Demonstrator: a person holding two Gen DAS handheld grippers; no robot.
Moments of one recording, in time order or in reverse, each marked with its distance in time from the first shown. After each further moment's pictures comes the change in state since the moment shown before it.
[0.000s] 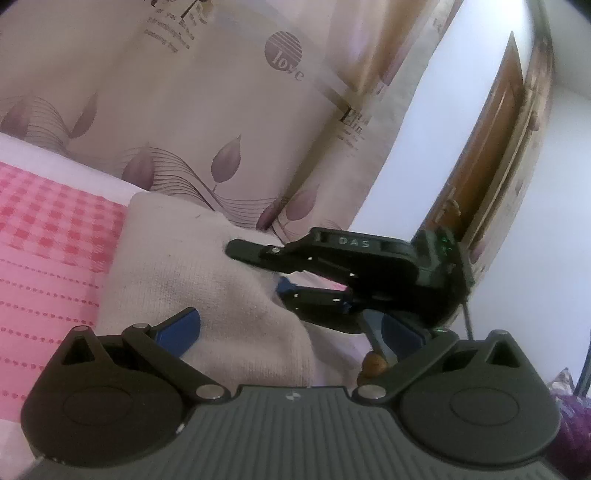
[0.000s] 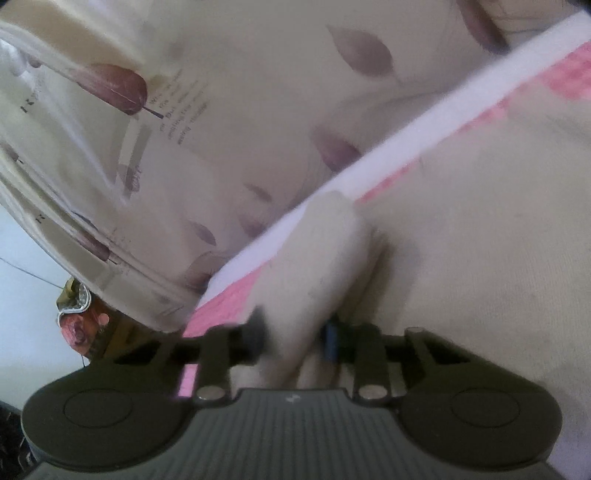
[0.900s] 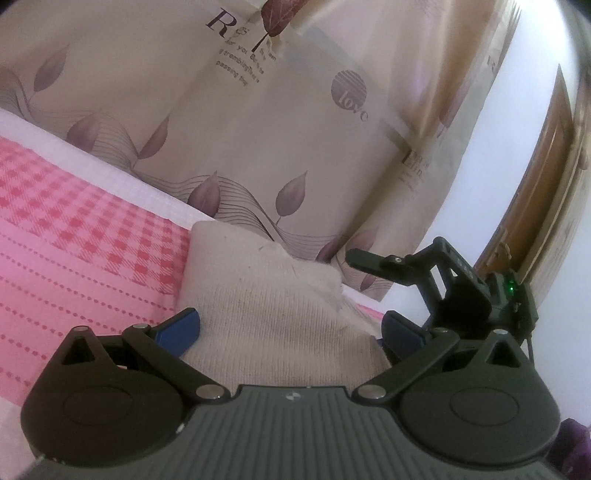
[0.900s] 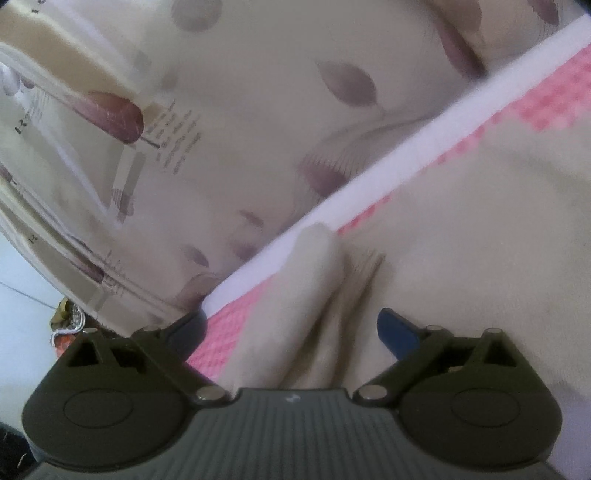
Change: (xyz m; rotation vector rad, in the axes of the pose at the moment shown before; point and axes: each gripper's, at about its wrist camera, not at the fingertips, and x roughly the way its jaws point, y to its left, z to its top) left arm -0.014 0.014 0.008 -0.084 -0.103 0.178; right arm -0.019 0.006 0.010 0.040 -0.034 -0.042
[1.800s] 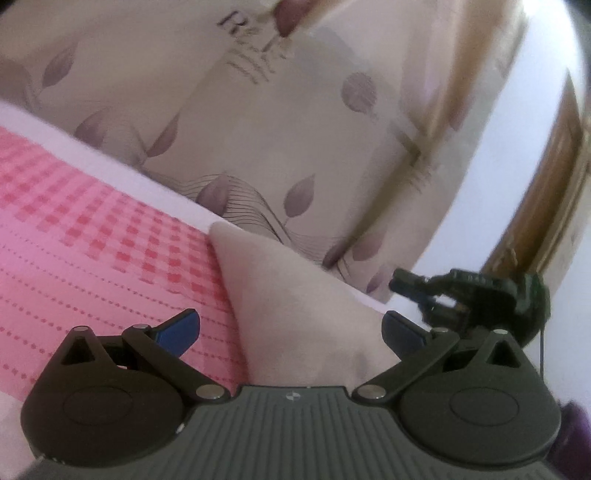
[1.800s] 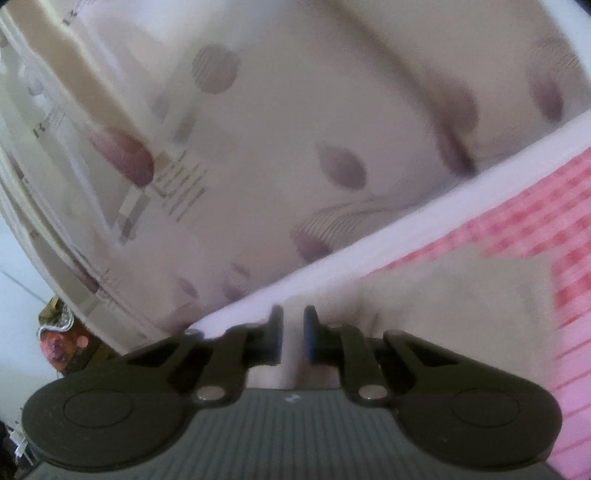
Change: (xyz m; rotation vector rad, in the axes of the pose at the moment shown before) left arm 0.002 0.004 0.000 -0.005 -0.001 0.015; right arm -0.061 -0.011 0.060 -0.141 -0.127 -0.043
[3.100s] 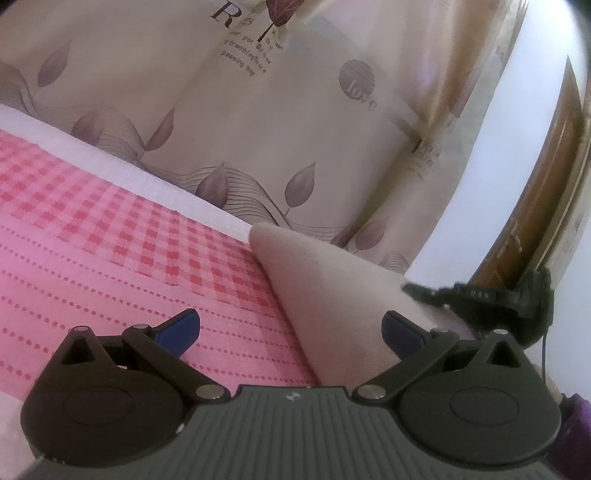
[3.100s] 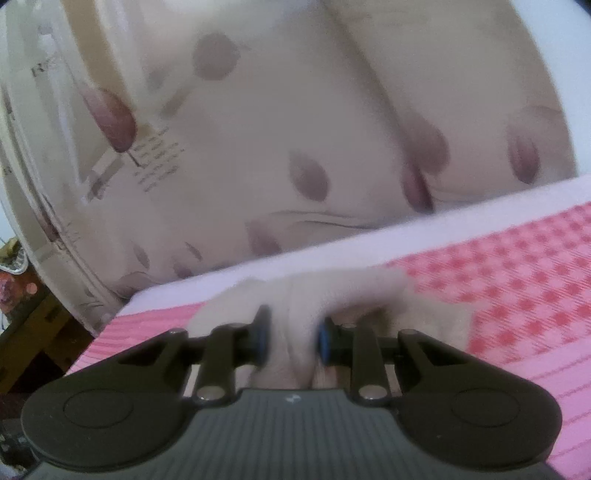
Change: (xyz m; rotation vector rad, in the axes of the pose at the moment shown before) left arm 0.007 -0.001 -0.002 0.007 0.032 0.017; right arm -0.022 -0.012 0.011 -0.215 0.044 -0.154
